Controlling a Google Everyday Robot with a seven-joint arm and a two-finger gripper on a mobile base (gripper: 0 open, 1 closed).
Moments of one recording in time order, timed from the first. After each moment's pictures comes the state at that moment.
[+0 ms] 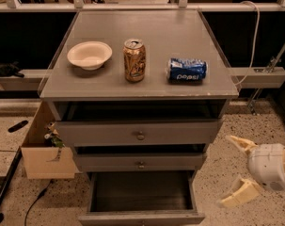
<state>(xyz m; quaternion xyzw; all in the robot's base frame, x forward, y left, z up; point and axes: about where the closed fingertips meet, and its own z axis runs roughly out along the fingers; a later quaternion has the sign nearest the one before) 0.384 -0.206 0.743 -0.51 0.76 0.18 0.36</state>
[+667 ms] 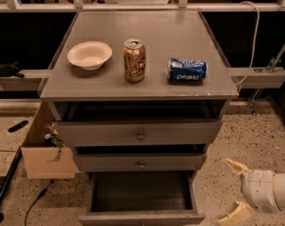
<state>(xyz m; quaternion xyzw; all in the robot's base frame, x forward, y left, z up) 0.367 -0.218 0.654 -0.51 0.76 0.20 0.35</state>
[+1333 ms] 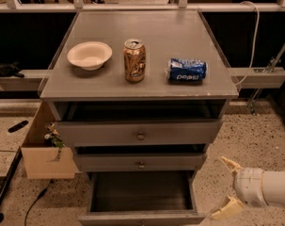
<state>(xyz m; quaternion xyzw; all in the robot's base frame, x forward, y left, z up) 0.386 -0.215 0.625 -0.51 0.76 0.19 0.36</state>
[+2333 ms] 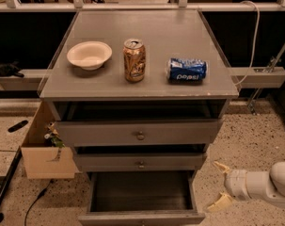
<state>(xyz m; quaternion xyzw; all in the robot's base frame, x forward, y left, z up) 0.440 -0.248 0.492 -0.51 0.76 0.21 0.35</state>
